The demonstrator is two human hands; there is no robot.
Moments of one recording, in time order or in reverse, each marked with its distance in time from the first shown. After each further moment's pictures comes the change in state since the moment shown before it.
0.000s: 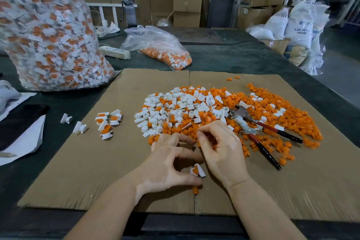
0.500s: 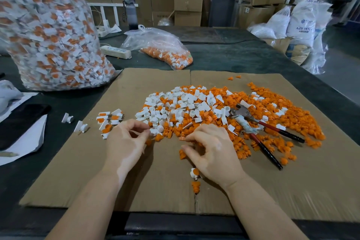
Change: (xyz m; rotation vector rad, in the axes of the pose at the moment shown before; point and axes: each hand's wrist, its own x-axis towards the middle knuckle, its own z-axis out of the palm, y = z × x) left_hand -0.002 -0.036 -0.021 -0.257 0.771 -0.473; right_hand 0.001 -0.005 0.004 -0.148 -0.236 -0.076
